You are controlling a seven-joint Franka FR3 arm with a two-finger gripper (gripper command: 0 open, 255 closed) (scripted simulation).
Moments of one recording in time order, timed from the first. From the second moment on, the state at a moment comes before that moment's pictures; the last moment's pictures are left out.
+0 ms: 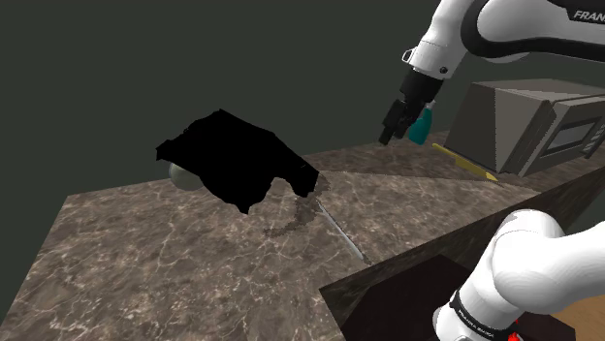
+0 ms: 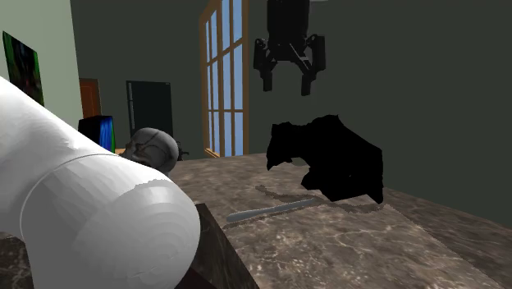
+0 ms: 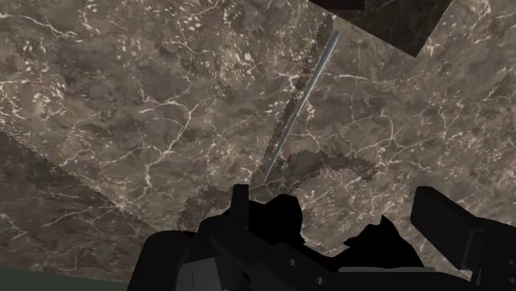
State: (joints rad) arm 0.01 -0.82 -0.07 -2.34 0.09 1.69 -0.02
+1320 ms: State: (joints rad) arm -0.03 -0.47 0.22 -2.61 0.15 2.11 0.44
